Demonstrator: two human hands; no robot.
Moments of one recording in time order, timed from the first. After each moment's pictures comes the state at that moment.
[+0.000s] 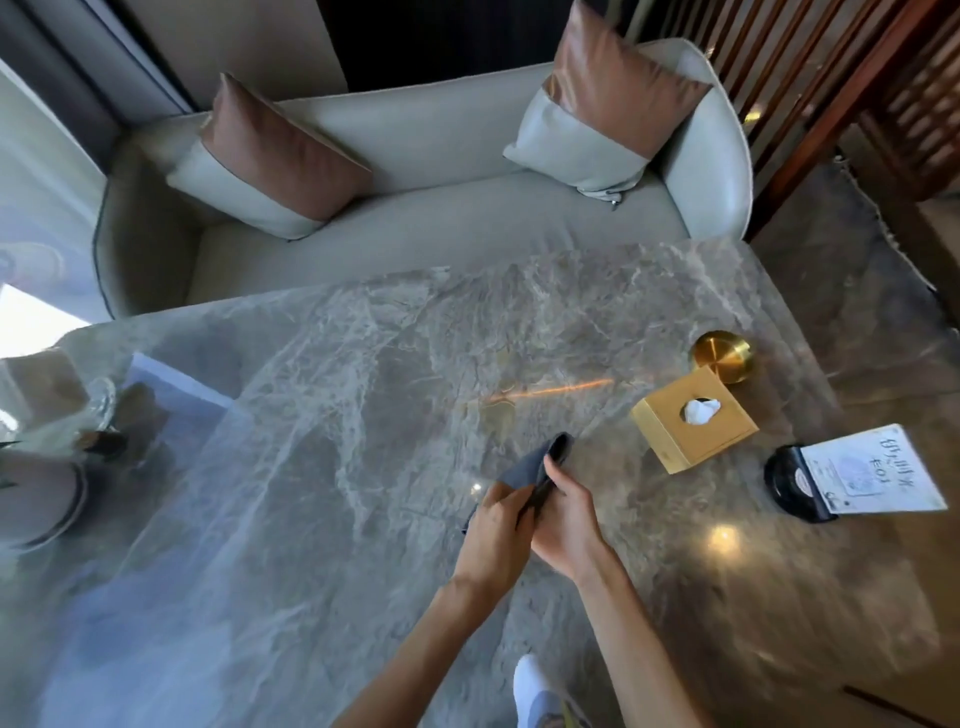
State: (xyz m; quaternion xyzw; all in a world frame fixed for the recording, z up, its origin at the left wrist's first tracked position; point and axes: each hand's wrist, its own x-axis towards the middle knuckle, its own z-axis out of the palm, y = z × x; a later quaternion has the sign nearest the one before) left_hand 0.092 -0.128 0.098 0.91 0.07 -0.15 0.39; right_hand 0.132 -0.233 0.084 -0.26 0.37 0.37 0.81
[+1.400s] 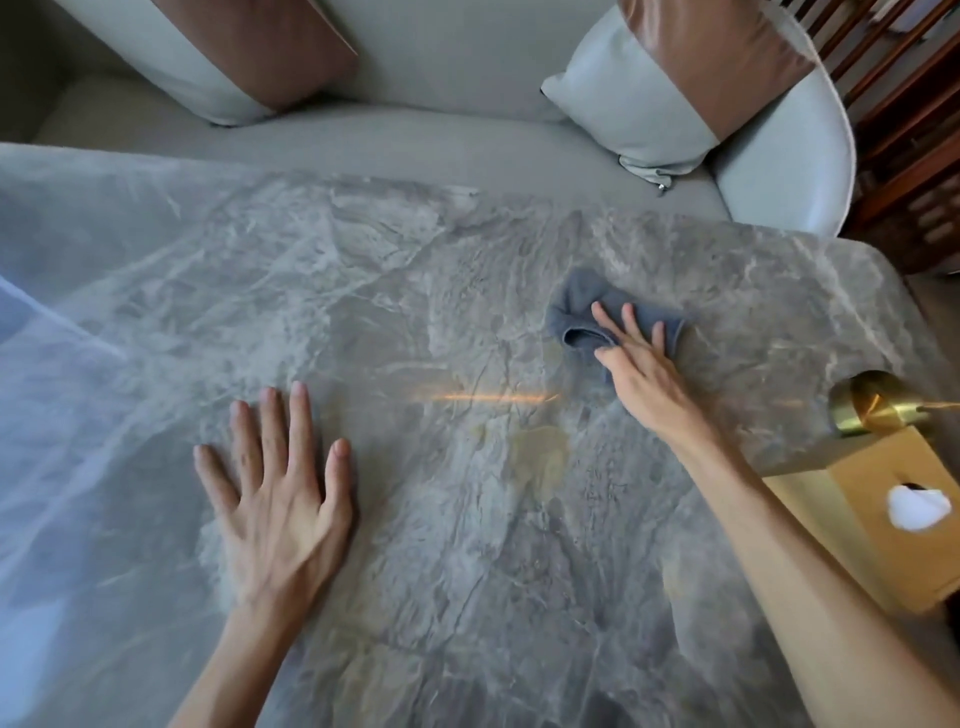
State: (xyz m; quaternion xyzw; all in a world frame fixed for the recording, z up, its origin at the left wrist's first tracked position) left_hand 0.167 0.067 -0.109 0.95 0.28 -0.01 0.16; right_hand 0.378 -0.220 -0.087 -0.94 -0.14 0.17 0.24
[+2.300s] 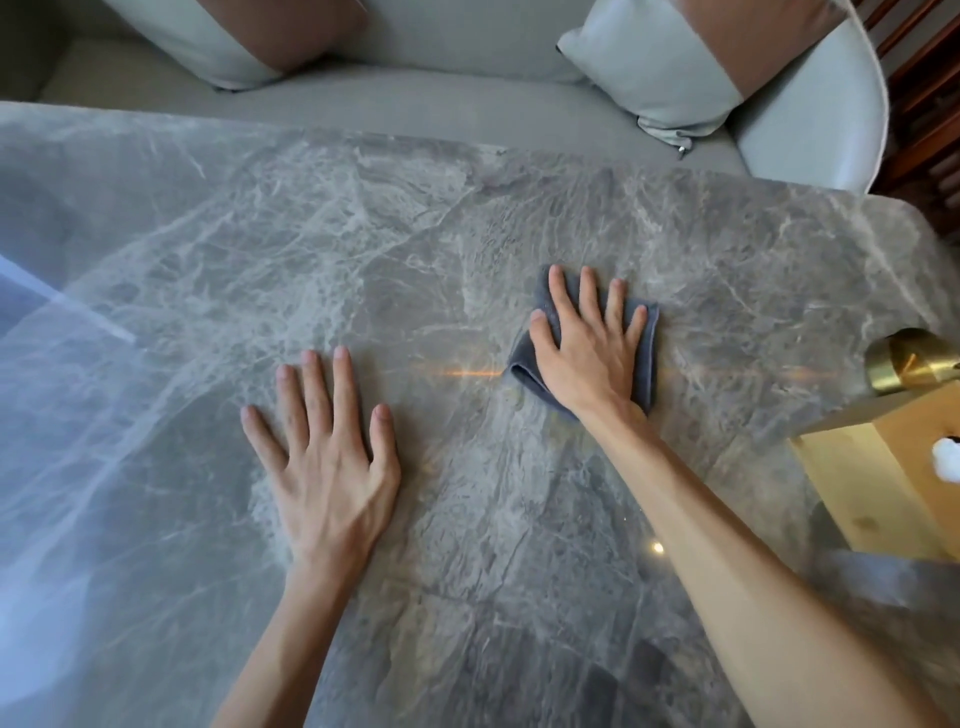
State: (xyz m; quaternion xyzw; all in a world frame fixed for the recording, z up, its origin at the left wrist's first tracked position) left_hand 0.164 0.068 -0.111 0.95 0.26 0.01 0.16; right_hand 0.330 -0.122 -0.111 -1.00 -0.06 0.04 0.05
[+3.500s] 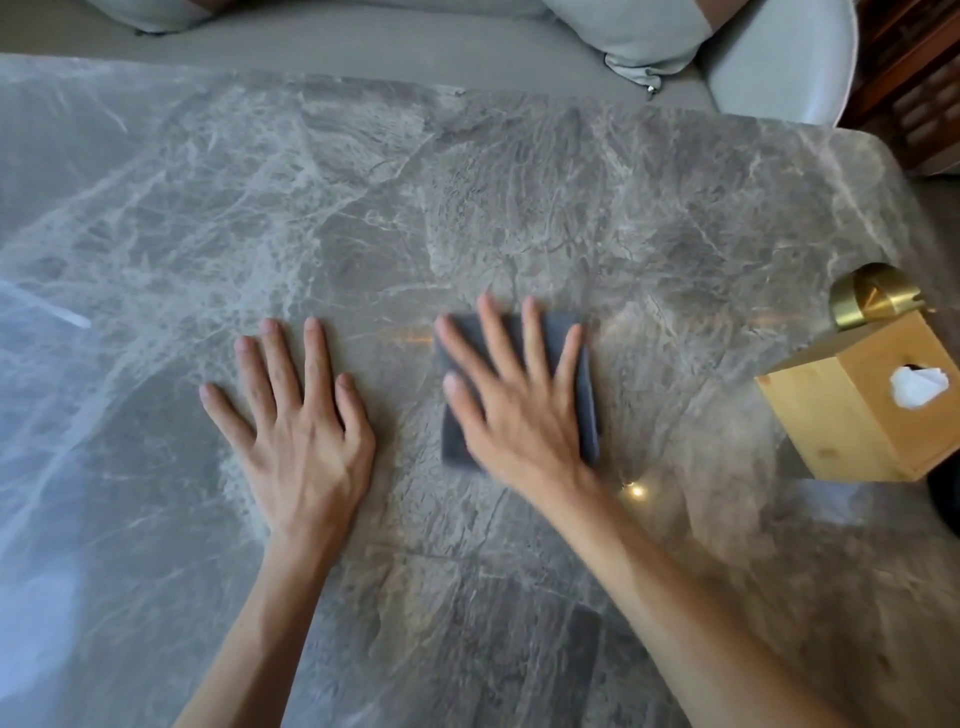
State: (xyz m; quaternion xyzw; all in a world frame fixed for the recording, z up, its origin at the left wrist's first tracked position) left_hand 0.161 0.066 -0.114 0.96 0.26 0.02 0.13; right_hand 0.223 -0.108 -0.094 -0.98 -0.18 0.07 0.03
